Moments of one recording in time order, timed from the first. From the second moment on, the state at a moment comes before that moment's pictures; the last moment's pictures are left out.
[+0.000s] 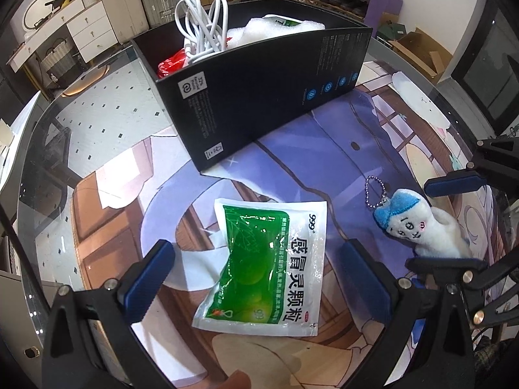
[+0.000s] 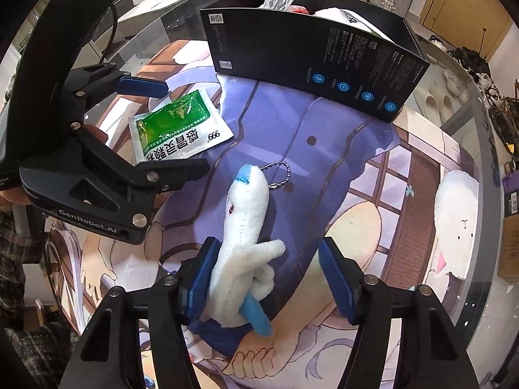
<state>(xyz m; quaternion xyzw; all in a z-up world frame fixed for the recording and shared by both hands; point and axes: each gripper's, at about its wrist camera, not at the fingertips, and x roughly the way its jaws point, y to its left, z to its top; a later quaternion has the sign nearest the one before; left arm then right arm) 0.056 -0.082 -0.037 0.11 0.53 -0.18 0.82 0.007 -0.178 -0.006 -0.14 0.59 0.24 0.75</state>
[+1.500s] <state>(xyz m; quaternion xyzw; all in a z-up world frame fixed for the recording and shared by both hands) 0.028 -0.092 -0.027 0.11 0.50 -0.20 0.84 0.038 -0.189 -0.003 -0.17 0.58 0.26 0.75</state>
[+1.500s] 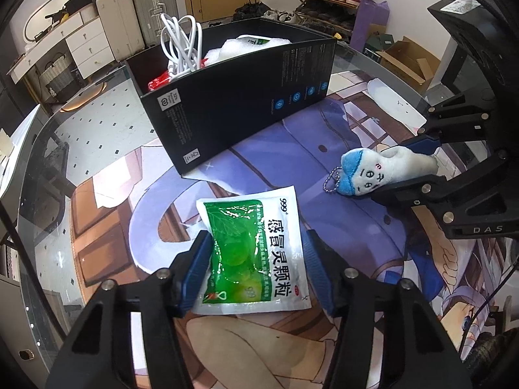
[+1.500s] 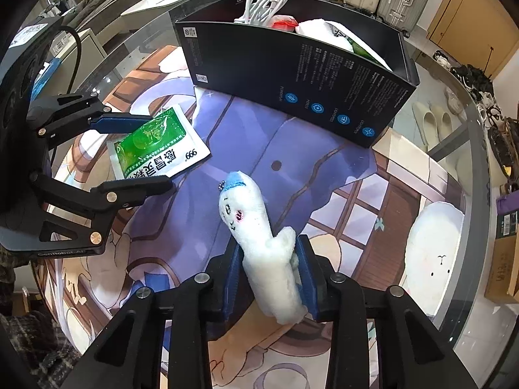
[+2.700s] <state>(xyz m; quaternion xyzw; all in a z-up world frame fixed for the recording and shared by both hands) 0.033 -0.082 -0.012 0.04 0.51 -0.17 0.84 0.040 -0.233 0.030 -0.10 0.56 0.25 0.78</state>
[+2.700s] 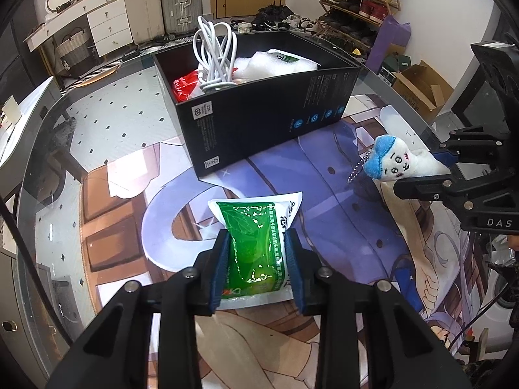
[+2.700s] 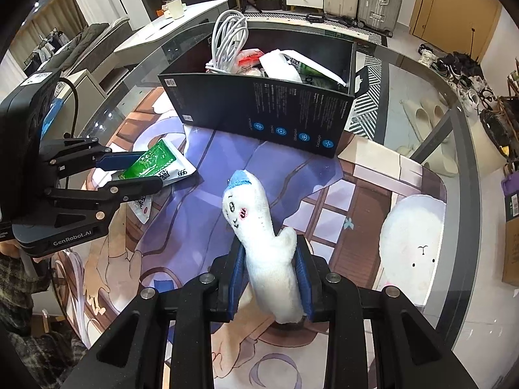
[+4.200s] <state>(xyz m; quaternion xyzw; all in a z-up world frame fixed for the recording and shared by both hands) 0.068 -0.079 0.072 0.02 0.43 -0.14 0.89 0.088 -0.226 0.105 -0.07 0.49 0.26 0.83</state>
